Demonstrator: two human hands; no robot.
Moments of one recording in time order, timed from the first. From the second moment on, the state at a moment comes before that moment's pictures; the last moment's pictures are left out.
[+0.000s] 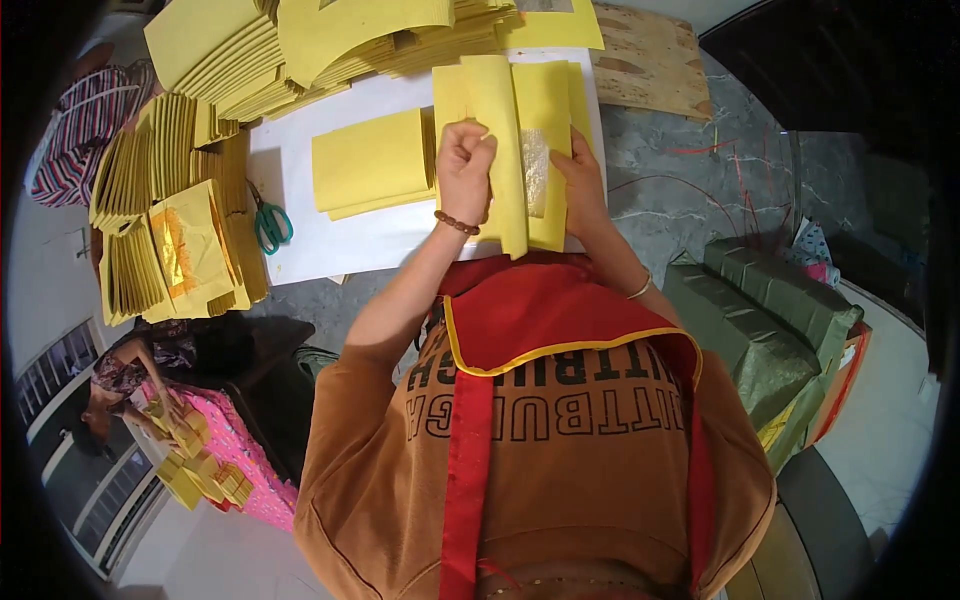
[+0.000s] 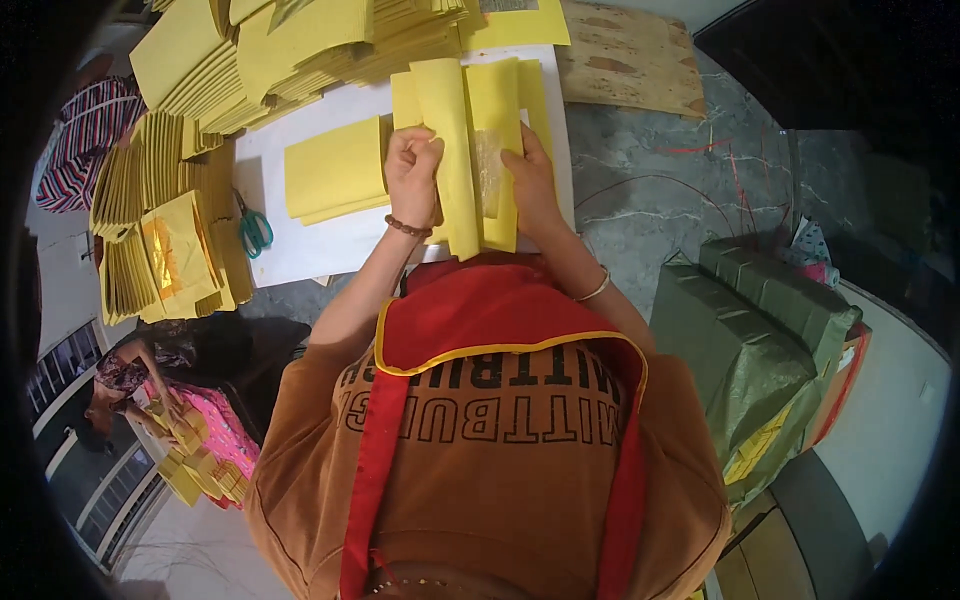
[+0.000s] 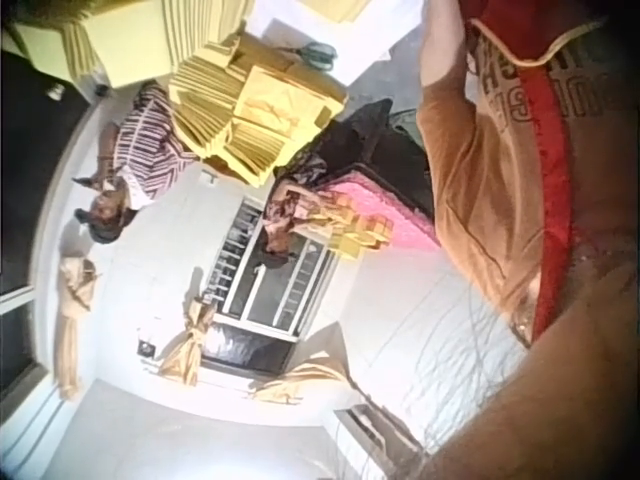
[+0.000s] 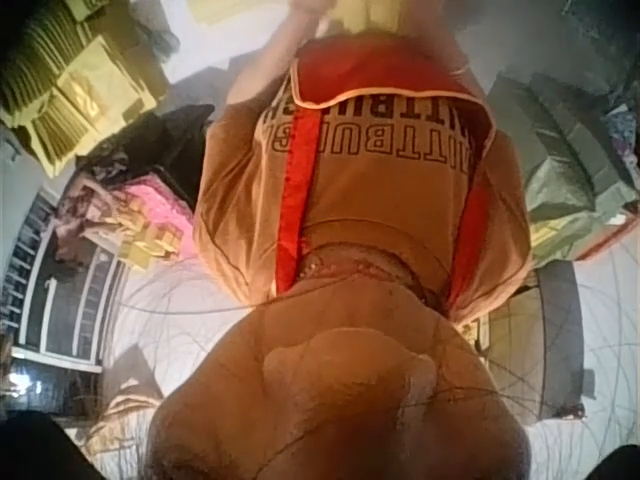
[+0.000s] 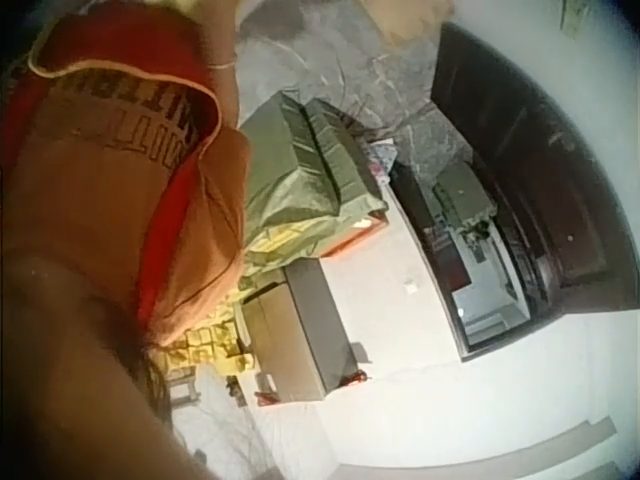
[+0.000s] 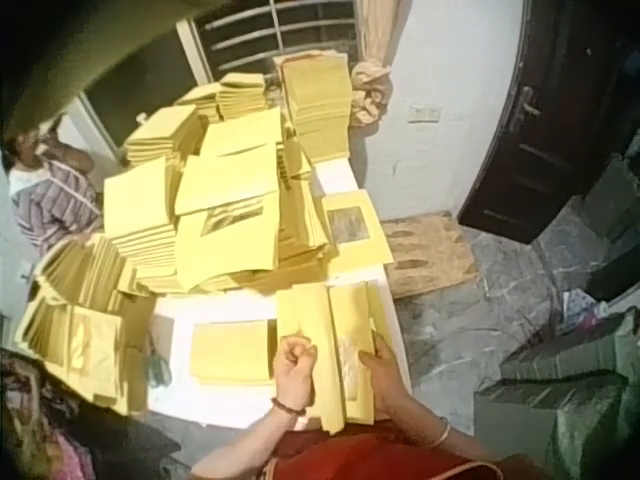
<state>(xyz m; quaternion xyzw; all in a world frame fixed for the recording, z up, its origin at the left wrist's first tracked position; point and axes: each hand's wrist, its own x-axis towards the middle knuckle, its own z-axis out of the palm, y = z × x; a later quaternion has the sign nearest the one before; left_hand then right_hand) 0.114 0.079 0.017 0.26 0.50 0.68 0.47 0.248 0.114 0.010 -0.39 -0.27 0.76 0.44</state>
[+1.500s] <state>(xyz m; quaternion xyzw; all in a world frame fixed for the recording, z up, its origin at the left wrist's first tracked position) 0.099 0.060 0.053 0.38 0.50 0.57 0.53 0.296 0.129 0.051 -0.35 -0.39 0.77 0.36</state>
